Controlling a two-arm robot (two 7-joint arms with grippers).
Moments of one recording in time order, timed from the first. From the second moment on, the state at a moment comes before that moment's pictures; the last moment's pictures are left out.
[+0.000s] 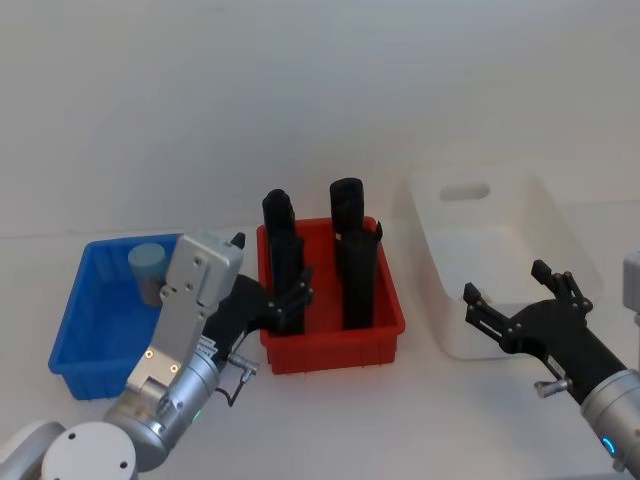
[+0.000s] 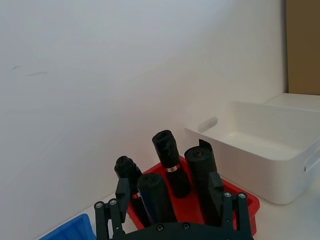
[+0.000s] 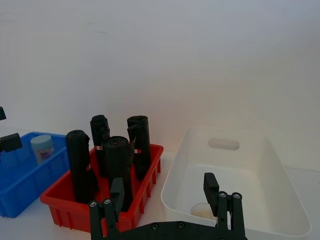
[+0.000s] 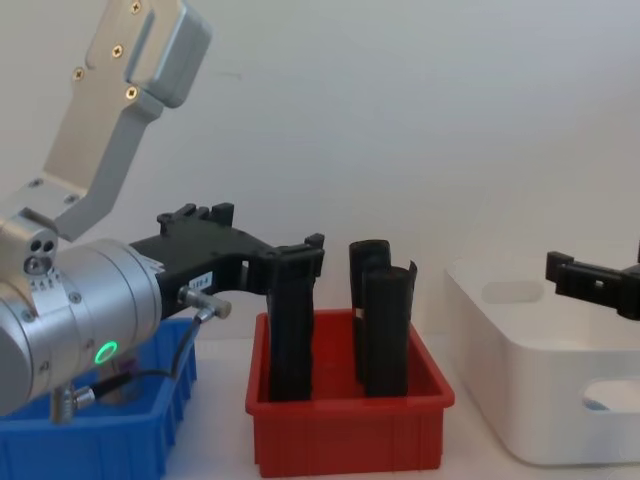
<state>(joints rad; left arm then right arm) -0.24 0.38 0.45 -1.63 -0.20 0.02 -0.02 -0.01 0.34 -0.23 -1.77 0.29 0.03 0.07</state>
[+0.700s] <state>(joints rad) -0.24 0.38 0.45 -1.63 -0.20 0.01 -0.01 -0.01 0.34 -0.23 -1.77 0.29 0.03 0.07</state>
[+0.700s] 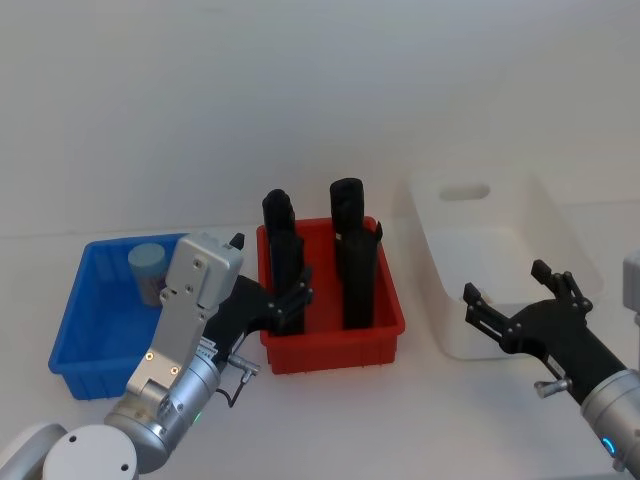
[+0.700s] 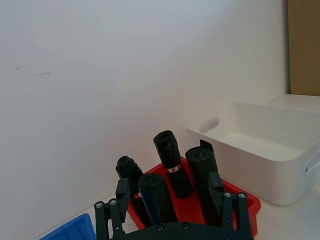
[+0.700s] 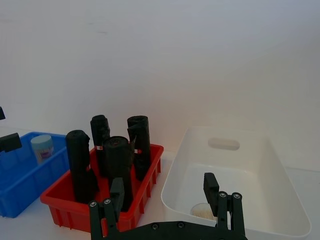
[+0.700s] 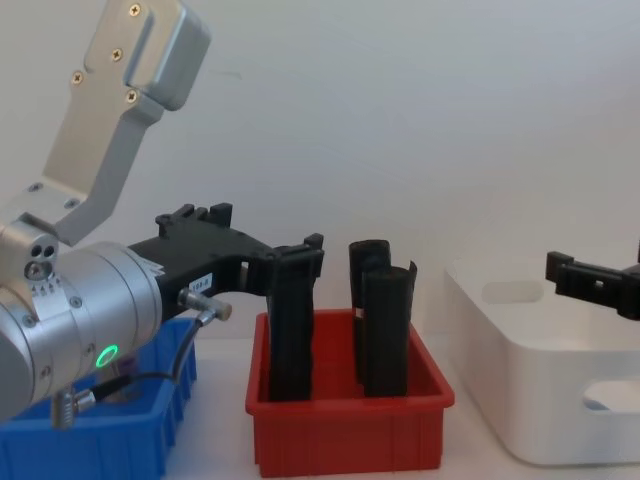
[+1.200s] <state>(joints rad) -0.24 0.38 0.45 -1.63 -0.20 0.01 -0.01 0.00 0.33 -0.23 -1.75 0.28 0.03 0.09</state>
